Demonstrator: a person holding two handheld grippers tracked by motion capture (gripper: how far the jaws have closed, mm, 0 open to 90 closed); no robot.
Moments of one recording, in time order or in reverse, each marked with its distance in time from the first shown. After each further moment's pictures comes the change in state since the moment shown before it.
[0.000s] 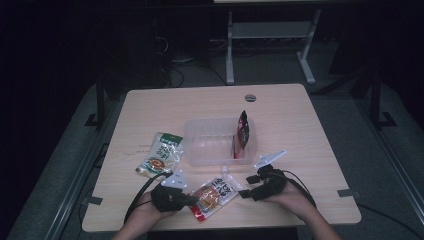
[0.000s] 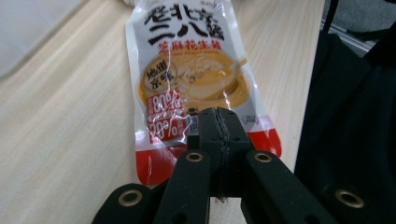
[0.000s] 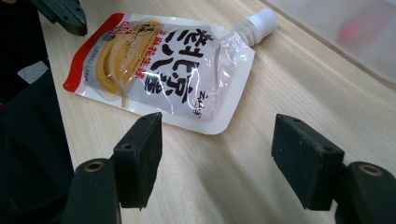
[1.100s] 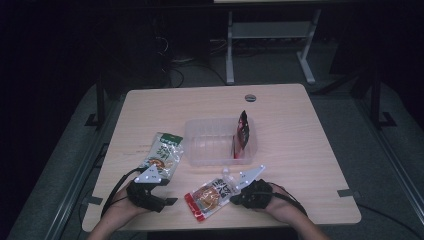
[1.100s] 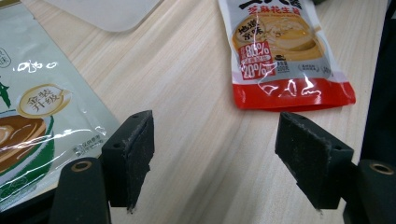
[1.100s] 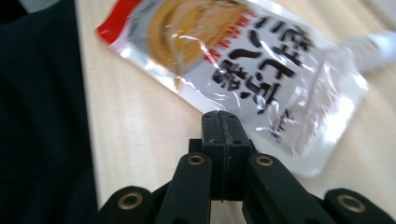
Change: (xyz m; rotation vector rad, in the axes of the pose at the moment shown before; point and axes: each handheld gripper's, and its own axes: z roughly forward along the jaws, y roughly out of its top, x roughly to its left) left arm 0.035 -0.036 -0.045 -0.046 0.137 -0.008; right arm 0.039 0.003 0.028 0.088 -0.026 -0.338
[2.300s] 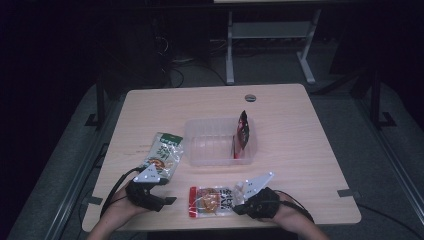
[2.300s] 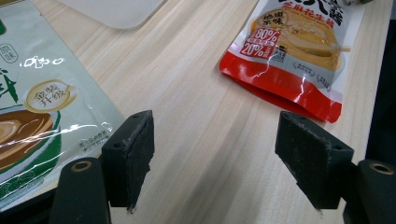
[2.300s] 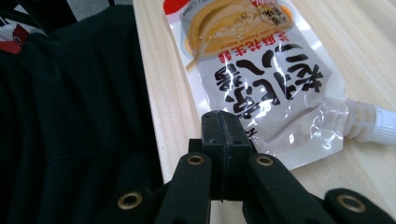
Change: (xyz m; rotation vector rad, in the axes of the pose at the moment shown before) left arm 0.002 -0.002 -0.001 -0.005 0.010 -0.011; right arm 0.021 -0.014 -0.015 -0.035 0.091 0.005
